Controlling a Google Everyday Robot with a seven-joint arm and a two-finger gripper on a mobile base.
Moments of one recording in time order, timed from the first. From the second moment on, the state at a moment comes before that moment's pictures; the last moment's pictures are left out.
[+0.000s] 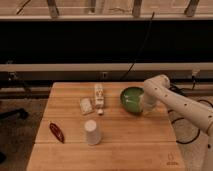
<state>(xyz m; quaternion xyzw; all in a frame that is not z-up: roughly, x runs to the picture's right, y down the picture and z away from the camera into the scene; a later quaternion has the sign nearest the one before) 0.243 0.149 0.871 -0.30 -0.09 -0.22 0.92</state>
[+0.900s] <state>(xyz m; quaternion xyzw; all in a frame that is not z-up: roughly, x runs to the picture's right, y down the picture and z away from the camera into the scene) 0.253 0.186 0.804 -0.33 -0.07 -0.26 0.91</state>
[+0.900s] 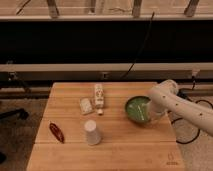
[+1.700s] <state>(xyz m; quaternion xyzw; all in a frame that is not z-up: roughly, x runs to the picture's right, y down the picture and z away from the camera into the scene) 0.134 0.168 0.842 -0.31 -0.15 -0.36 0.87</state>
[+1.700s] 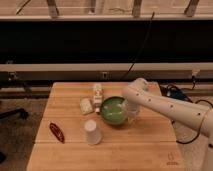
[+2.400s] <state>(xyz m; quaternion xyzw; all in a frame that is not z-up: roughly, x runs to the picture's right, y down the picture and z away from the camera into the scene) 0.199 0.094 0.887 -0.30 -0.09 -0.34 0.89</state>
